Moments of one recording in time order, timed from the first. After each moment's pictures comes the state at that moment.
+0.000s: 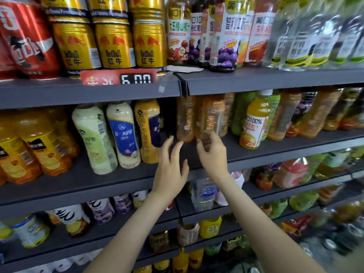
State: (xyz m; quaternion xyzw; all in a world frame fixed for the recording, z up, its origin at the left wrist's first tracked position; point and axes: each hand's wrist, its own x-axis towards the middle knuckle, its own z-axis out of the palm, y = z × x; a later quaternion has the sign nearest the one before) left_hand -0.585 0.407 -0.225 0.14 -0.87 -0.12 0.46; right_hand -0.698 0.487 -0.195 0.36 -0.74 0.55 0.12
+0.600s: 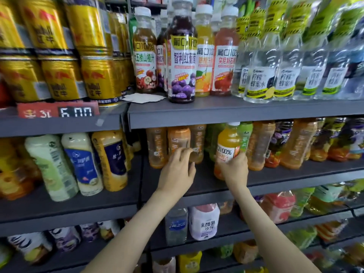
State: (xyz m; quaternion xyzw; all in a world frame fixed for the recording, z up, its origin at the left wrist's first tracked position) left_hand -0.705 0.472 -0.163 0.18 -0.90 -0.11 0.37; right_hand -0.861 0.564 -0.193 0.18 -0.81 0.54 0.12
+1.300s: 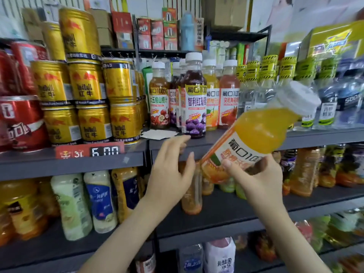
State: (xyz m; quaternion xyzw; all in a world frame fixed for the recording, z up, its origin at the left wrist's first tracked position) left_hand -0.640 0.466 -0.053 0.02 -0.80 -0.18 0.57; right_hand -0.729 0.616 -0.048 0.40 -0.55 0.73 0.12
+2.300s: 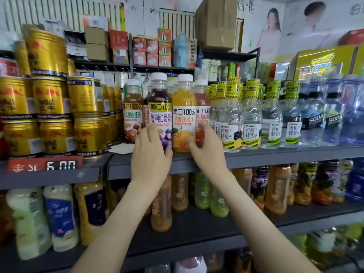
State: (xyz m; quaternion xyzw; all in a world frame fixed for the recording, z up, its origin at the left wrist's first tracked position) left_hand -0.708 0.490 0.001 0.28 -0.82 -0.03 0.50; right_hand -0.829 0.566 0.004 0.45 -0.68 0.54 0.23
